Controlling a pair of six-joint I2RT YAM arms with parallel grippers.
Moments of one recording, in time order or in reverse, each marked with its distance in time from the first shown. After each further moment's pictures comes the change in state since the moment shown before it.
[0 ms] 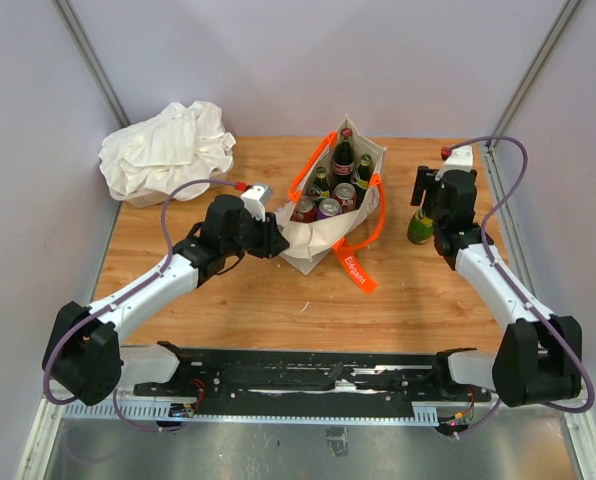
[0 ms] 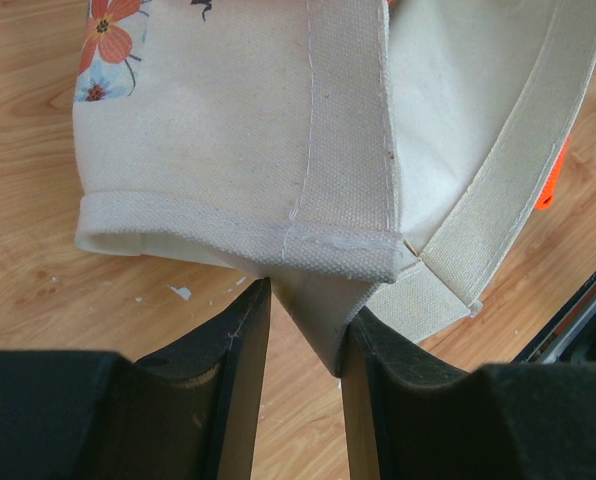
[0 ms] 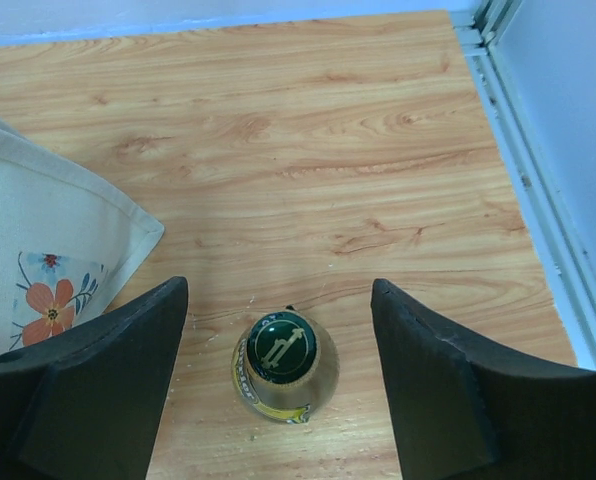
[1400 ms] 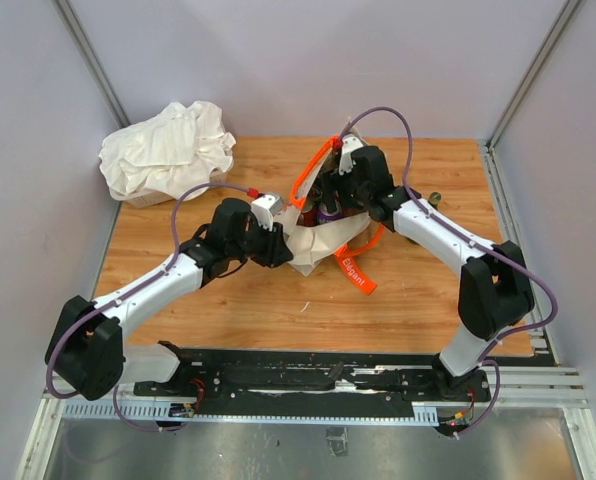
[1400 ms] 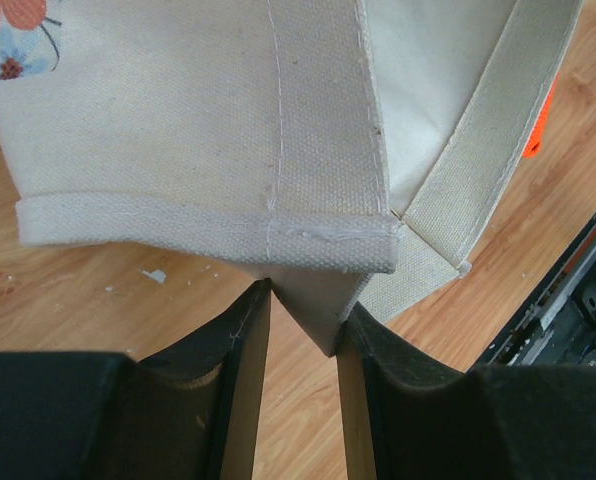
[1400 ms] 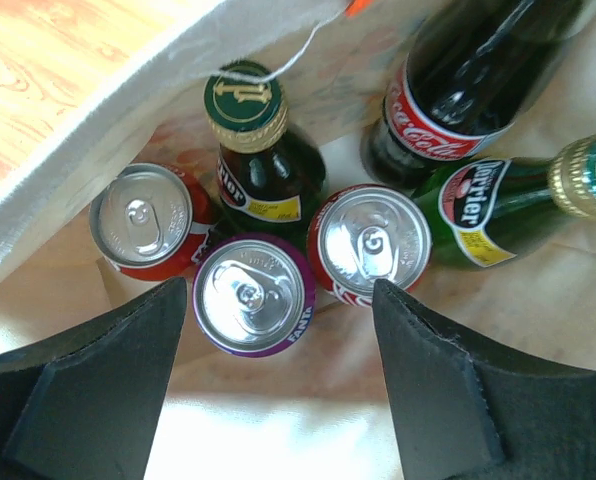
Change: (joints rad) left arm -0.027 0.026 -0.006 -0.040 0.097 0.082; right arm 0.386 0.402 0.469 -0.322 -0.257 -0.016
